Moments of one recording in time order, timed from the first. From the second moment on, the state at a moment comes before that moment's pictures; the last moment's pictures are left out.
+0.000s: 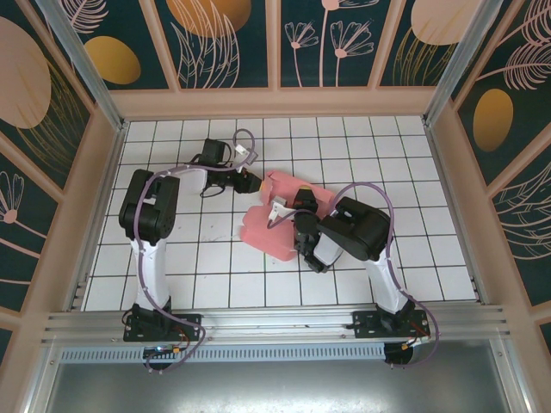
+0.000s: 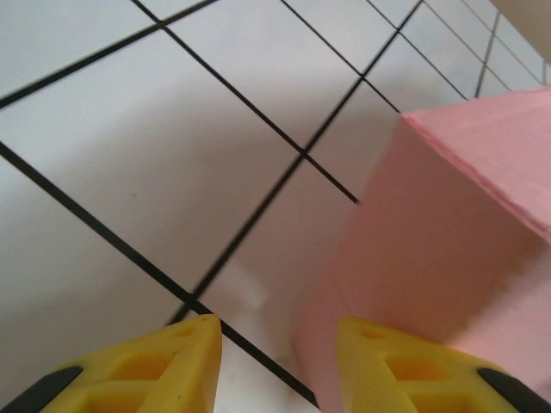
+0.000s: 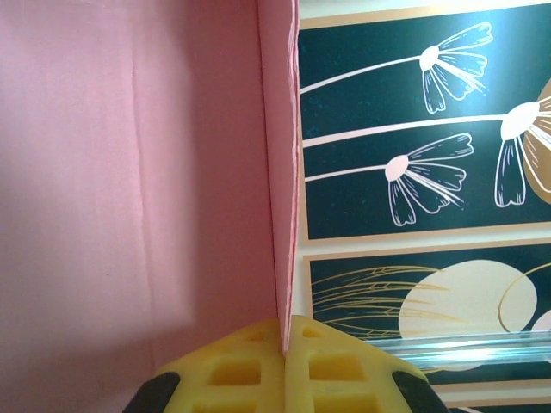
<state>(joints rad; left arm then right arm) -0.28 2.11 1.31 -0.09 0.84 0.15 0.86 2.14 0.63 1.54 0.87 -1.50</state>
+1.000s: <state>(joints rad) -0.30 2.07 1.19 0.06 0.87 0.10 0.86 2.14 0.64 1.54 0.87 -1.49</state>
